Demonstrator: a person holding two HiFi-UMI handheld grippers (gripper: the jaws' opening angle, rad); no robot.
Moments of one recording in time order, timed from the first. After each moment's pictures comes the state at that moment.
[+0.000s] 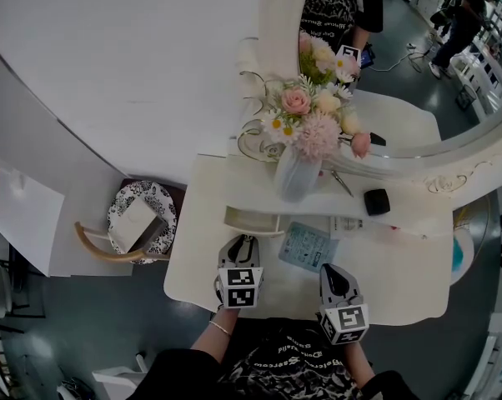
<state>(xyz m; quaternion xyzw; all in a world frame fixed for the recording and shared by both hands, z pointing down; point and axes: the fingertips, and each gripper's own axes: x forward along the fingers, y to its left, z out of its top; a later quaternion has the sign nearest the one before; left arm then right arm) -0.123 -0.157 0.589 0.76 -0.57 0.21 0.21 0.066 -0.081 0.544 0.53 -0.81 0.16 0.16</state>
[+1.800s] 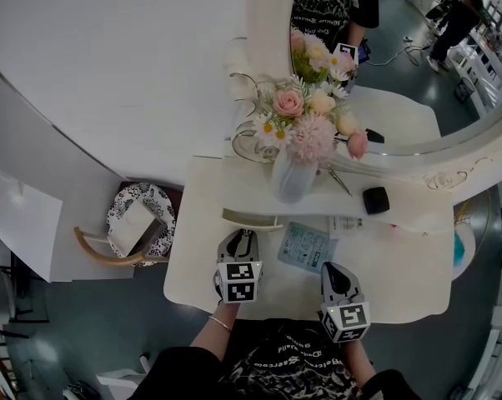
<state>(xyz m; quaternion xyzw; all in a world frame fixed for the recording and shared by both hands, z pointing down) -0.122 -0.177 0.588 0.77 -0.57 0.22 0.20 0.074 -0.087 0.549 0.54 -0.81 0.17 0.16</state>
